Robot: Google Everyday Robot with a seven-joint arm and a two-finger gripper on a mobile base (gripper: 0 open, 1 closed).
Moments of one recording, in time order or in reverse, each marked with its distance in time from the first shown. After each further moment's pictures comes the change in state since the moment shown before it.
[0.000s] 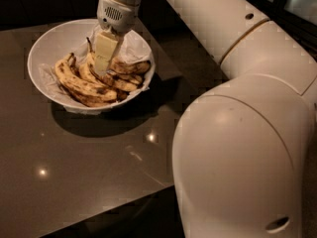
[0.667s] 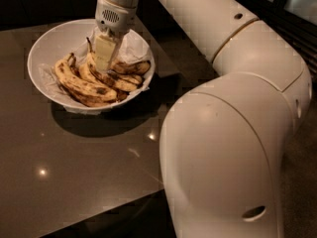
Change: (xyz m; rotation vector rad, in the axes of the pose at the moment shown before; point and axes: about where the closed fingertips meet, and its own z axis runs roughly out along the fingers) arm -0.002 -0.008 0.010 -0.005 0.022 0.021
